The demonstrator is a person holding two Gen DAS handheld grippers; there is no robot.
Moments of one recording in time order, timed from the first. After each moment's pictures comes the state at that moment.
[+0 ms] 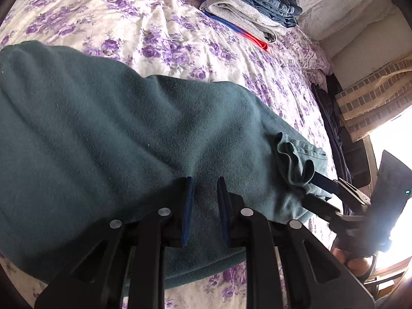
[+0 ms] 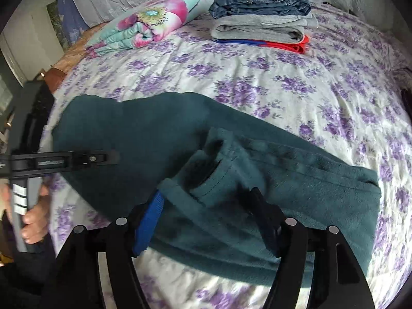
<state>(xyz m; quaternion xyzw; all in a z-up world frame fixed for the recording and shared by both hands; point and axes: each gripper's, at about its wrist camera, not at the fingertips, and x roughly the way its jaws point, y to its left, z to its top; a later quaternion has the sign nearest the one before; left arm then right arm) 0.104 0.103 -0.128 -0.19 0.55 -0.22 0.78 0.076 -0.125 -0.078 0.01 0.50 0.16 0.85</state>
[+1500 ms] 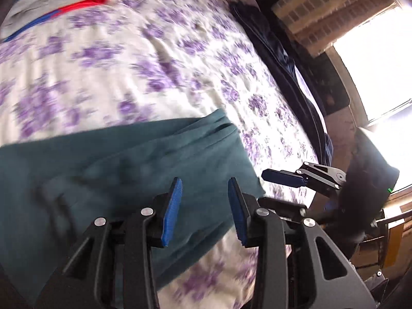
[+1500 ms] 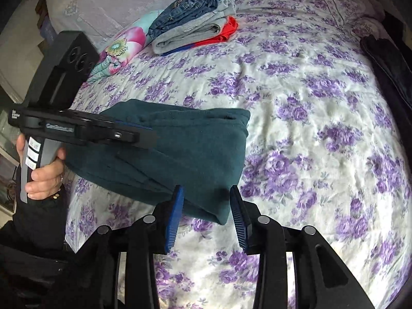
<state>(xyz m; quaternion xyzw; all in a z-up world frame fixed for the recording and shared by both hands) 0.146 -0.156 -0.087 -0.02 0.60 -0.41 0.68 0.031 -0.296 -0.083 0.07 0.49 0.15 0.86</state>
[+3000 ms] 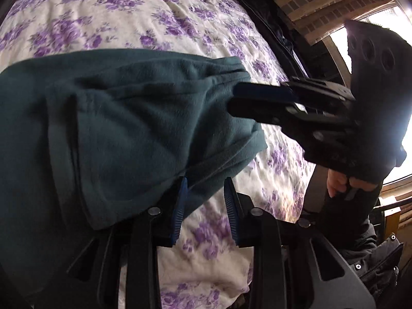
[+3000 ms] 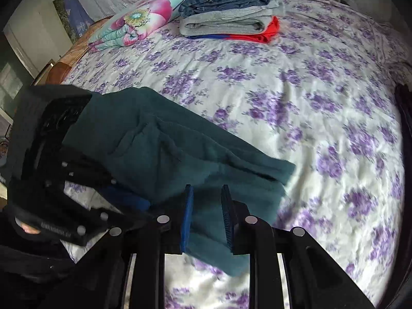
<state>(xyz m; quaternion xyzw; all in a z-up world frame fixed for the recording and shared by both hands) 0.095 -0.091 -0.117 -0.04 0.62 -0.42 0.66 0.107 -0.222 -0.082 -0.03 0.55 0.20 0.81</state>
